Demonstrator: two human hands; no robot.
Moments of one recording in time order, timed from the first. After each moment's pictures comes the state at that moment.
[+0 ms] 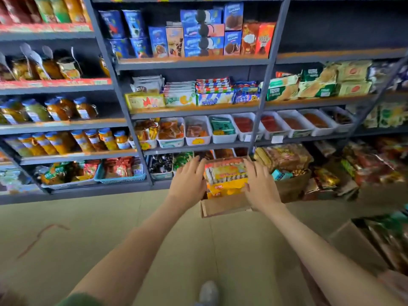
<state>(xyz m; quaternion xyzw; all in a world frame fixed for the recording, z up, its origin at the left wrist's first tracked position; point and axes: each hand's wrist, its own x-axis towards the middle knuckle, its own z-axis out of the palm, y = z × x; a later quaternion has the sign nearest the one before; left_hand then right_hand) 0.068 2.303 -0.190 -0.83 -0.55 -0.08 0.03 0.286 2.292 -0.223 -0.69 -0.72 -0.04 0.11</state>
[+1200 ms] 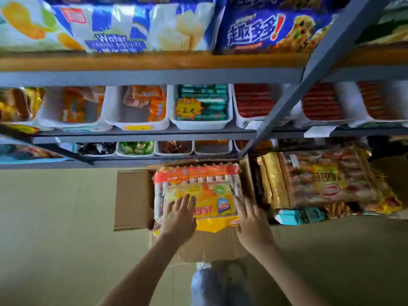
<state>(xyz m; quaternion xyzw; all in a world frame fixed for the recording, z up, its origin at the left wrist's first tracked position) 0.299 2.808 -0.581 -0.77 -0.60 0.11 -0.17 0.517 2.794 -0.574 -0.64 -0.74 0.16 -0.10</state>
